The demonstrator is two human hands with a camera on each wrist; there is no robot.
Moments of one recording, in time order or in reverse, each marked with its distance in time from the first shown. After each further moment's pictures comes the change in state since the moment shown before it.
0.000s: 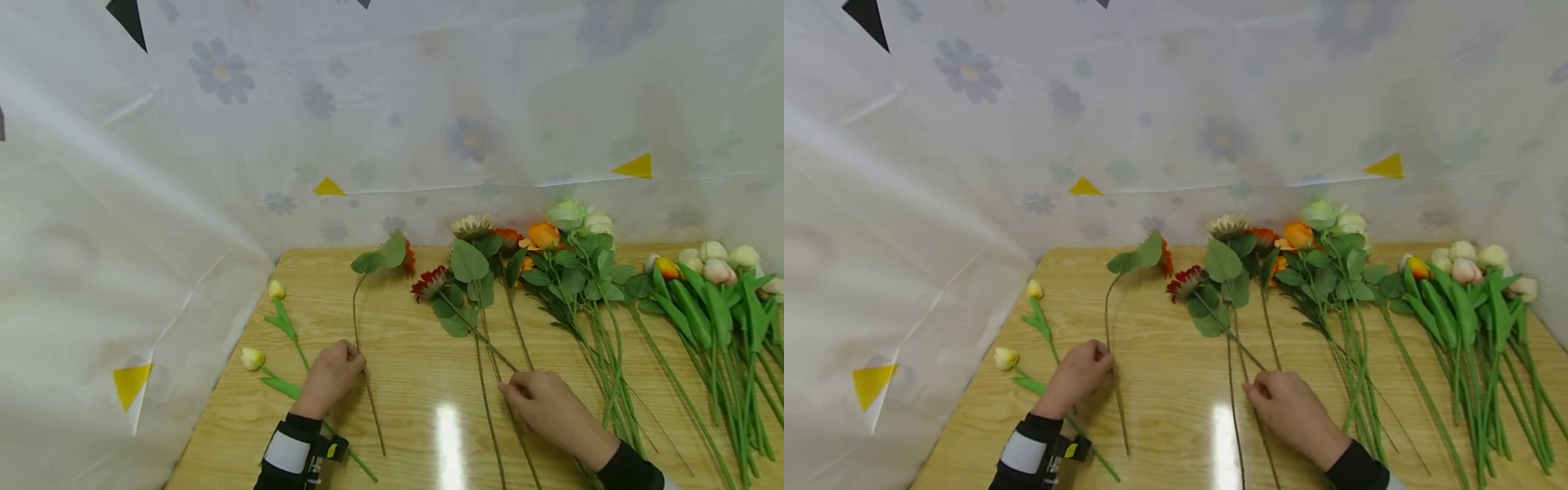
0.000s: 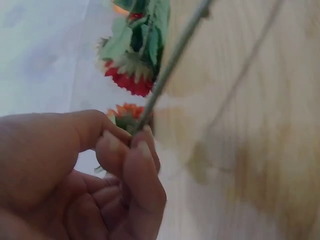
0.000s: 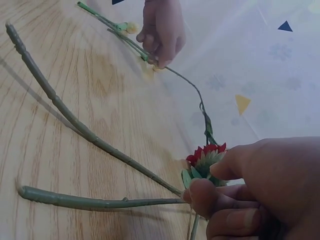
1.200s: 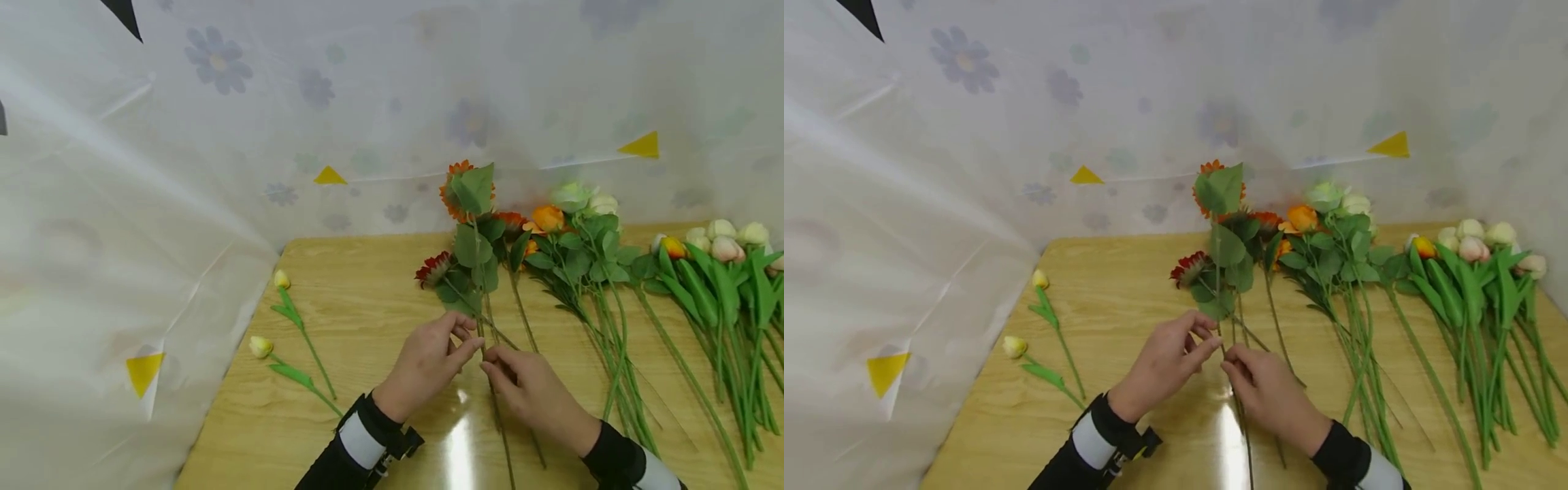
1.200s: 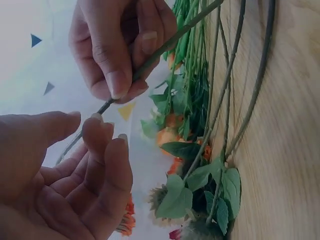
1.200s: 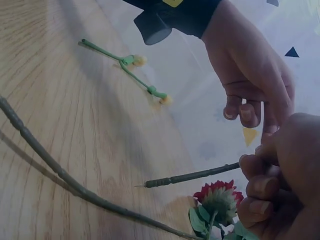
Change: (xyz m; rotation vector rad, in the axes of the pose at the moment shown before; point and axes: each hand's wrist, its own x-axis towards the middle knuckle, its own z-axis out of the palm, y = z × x) left_hand -0.020 0.123 0.055 0.006 -0.036 0.515; right_hand -0.002 -0.032 0.022 0.070 0.313 -0.476
